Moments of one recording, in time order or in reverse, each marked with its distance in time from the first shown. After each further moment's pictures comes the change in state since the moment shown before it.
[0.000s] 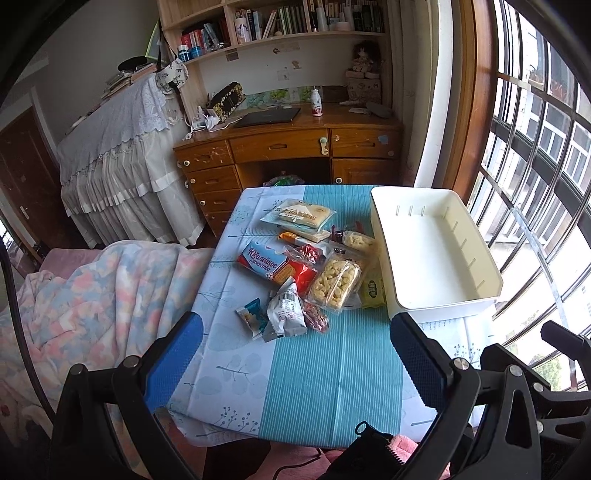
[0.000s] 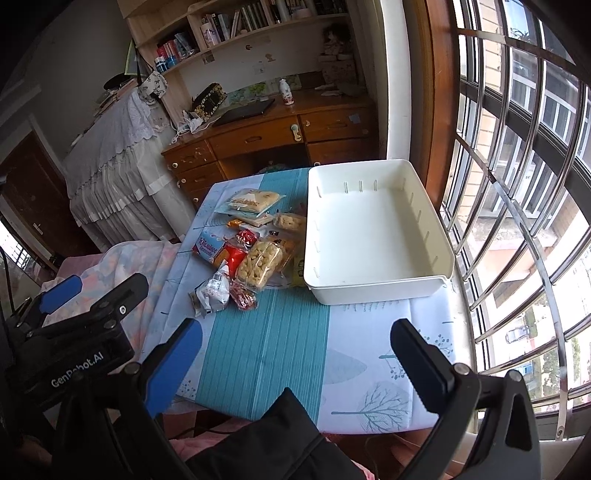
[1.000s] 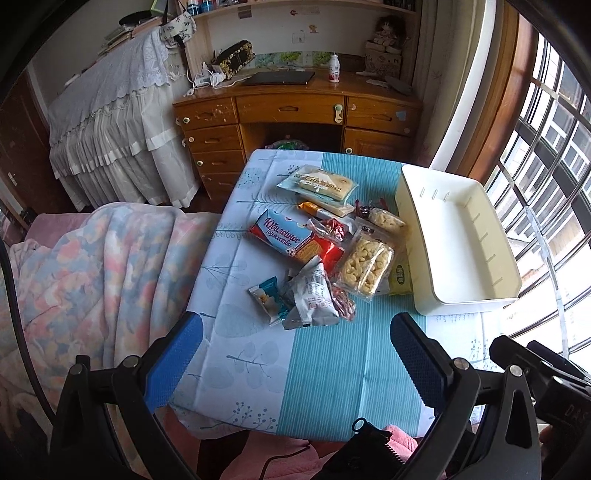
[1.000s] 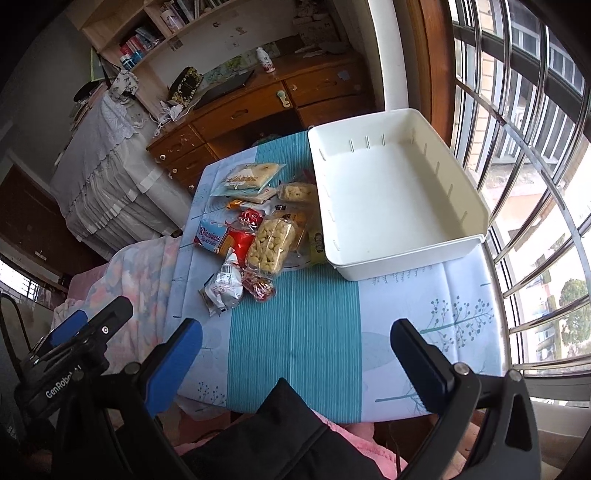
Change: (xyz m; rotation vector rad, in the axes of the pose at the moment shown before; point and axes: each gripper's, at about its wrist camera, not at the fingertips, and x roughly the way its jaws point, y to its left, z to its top) left arm 0.065 0.073 0.011 -0.069 0.148 -0.069; right arm 0.058 0.014 0.014 0.170 0.153 0.038
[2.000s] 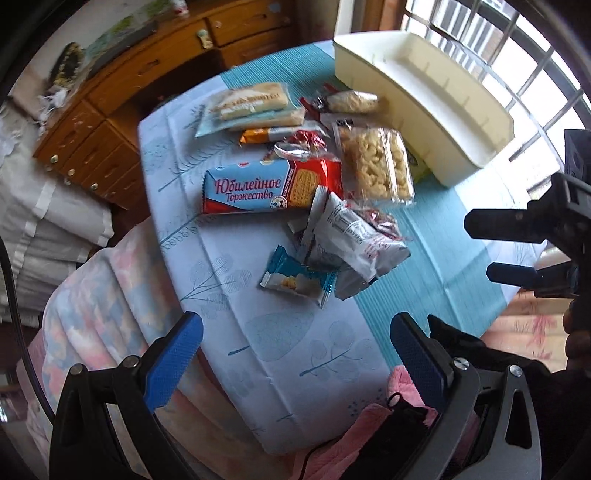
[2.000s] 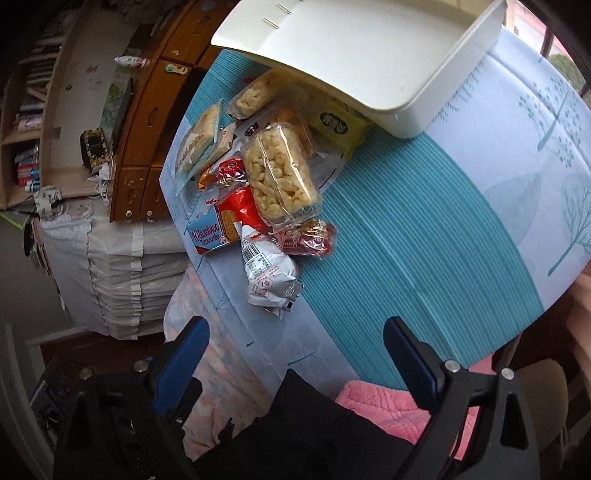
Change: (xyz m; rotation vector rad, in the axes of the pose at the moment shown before) left arm 0.151 0.045 0.043 0.626 0.347 -0.222; right arm 0.143 0.026 -0.021 0.728 0.242 0.180
